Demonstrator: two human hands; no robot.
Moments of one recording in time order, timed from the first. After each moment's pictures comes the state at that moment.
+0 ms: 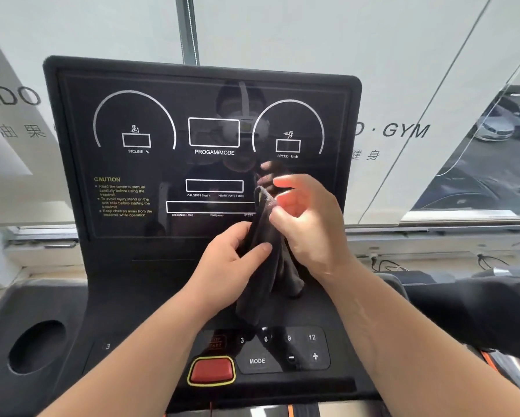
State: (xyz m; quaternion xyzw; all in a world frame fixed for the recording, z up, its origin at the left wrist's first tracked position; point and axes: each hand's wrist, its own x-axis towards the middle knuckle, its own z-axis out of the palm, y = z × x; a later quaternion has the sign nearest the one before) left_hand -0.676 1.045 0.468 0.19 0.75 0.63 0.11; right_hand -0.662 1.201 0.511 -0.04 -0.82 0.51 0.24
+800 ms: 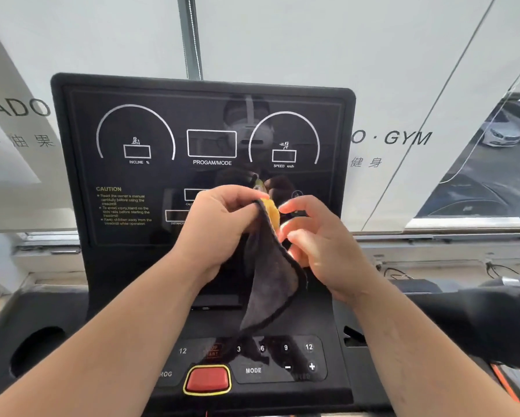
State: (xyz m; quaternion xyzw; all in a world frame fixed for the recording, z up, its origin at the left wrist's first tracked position) left_hand -0.698 1.063 0.531 0.14 0.70 0.70 0.05; right_hand -0.638 1.231 0.514 0.01 -0.76 0.64 0.05
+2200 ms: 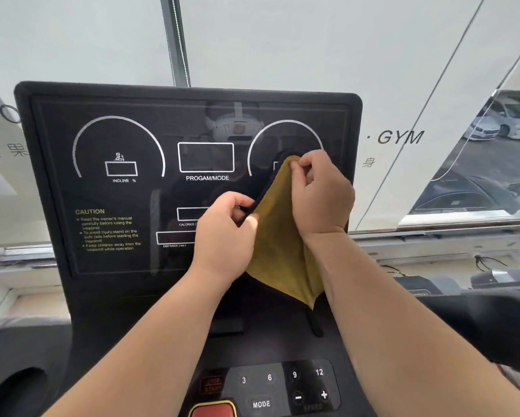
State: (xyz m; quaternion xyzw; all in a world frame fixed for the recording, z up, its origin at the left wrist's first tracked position) left_hand -0.746 1.079 0.498 0.10 0.81 0.58 -0.06; right_hand -0.767 1.238 0.504 -0.11 -0.82 0.23 0.51
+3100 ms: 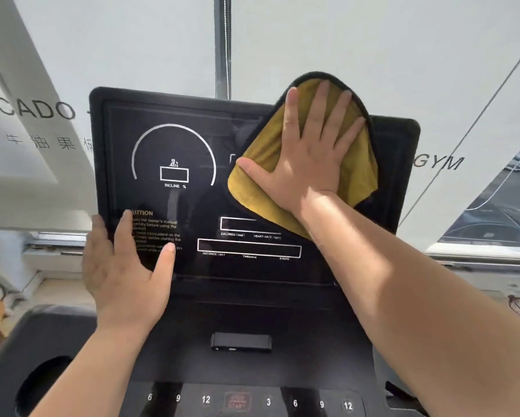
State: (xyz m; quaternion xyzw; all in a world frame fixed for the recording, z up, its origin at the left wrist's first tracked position) left_hand -0.751 0.922 0.454 -0.09 0.92 0.32 -0.22; right_hand -0.829 1.168 0.561 -0.07 -0.93 -0.04 0.35
